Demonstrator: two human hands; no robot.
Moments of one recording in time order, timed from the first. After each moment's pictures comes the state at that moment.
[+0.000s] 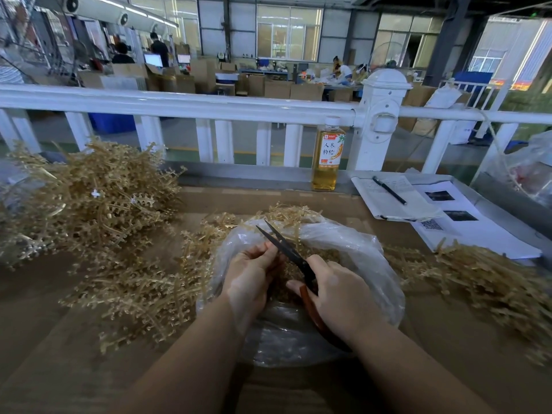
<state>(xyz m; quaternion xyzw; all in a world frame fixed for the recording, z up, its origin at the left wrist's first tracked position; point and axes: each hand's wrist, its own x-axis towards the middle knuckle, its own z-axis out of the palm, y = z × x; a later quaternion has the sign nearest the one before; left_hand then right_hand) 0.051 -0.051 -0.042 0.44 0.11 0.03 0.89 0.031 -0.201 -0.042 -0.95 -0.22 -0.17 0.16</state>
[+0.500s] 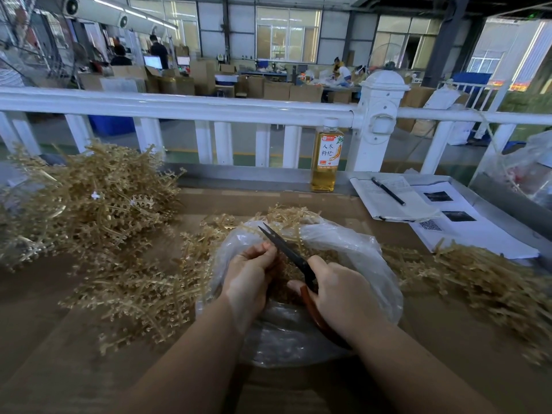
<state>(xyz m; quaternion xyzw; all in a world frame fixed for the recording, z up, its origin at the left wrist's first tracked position) 0.050 -0.052 -0.040 0.43 0.12 0.03 0.90 0.030 -0.202 -0.034 -0.95 -0.21 -0.16 0.13</state>
